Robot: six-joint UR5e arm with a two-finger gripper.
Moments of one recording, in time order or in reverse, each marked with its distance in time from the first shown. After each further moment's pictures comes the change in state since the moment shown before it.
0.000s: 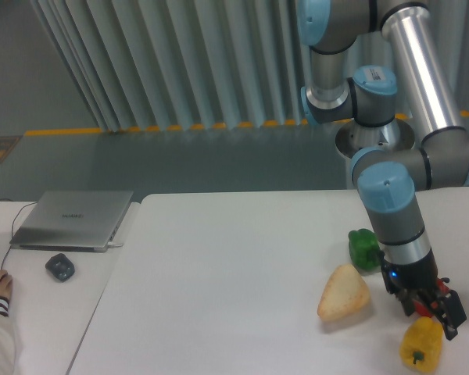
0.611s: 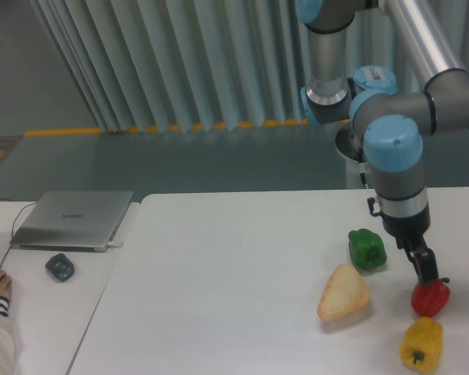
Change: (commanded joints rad) arm -0.001 0.140 0.000 -0.388 -0.143 0.157
